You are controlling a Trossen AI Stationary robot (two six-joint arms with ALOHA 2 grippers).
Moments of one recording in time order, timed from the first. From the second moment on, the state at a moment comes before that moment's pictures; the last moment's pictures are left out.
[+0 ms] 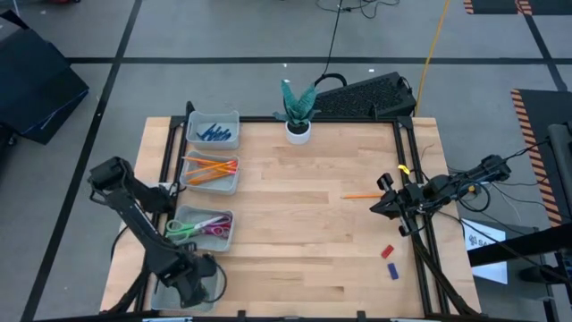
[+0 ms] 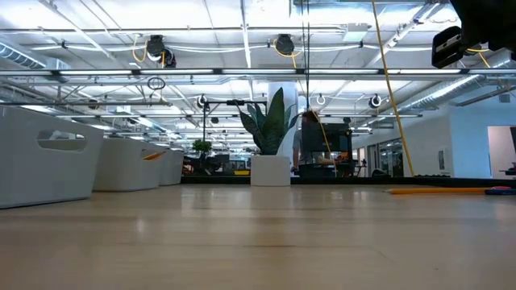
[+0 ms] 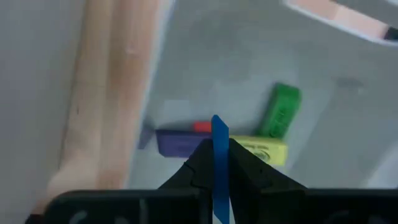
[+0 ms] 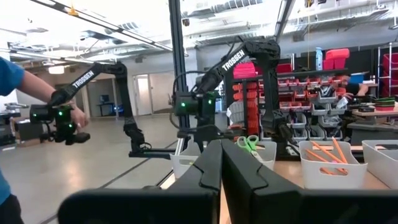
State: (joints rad) left arm -0.93 1.60 1.03 -0.87 0.13 -1.19; right arm 0.41 0.11 0.01 0.35 0.10 0.07
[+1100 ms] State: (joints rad) left arm -0.44 1.29 1.18 -0.85 -0.26 -0.93; right arm 0.39 0.90 0.64 -0.12 0.39 0.34
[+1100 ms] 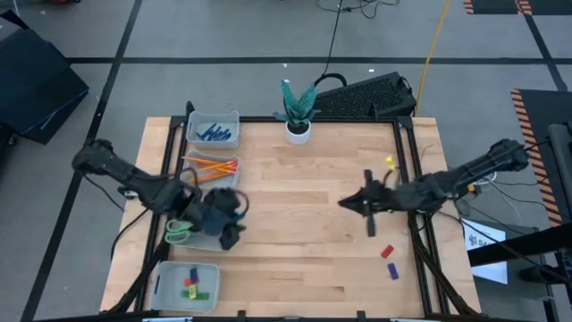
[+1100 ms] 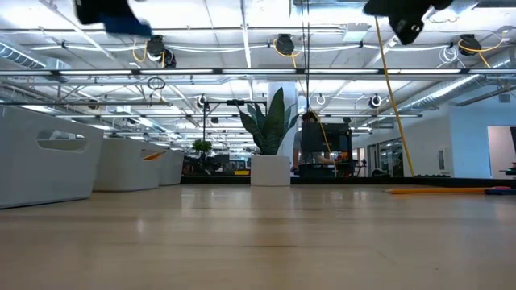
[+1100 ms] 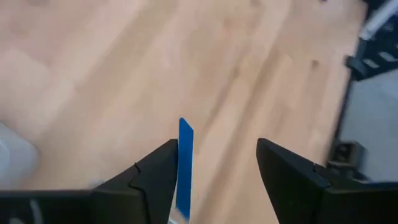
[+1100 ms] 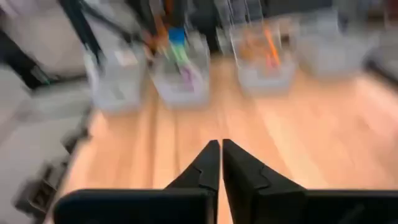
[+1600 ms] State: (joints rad) left arm -0.18 1.29 1.18 -0.79 -0.18 -0.51; right arm 0.13 1.30 1.05 -1.17 0.10 1.03
